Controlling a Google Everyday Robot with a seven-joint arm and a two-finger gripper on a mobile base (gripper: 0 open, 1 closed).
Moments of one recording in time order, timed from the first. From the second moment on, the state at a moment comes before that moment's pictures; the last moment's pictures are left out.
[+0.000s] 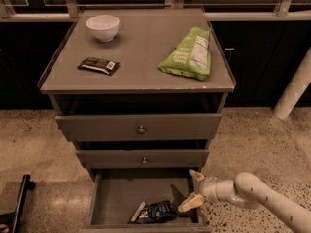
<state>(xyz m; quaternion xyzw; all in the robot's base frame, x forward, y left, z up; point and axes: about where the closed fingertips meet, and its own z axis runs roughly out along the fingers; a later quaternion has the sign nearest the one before) 0.509 -0.145 0.364 -0.43 0.75 0.34 0.38</state>
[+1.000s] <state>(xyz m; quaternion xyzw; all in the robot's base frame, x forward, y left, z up) 0.498 -0.039 0.269 -0.45 0.73 0.43 0.28</state>
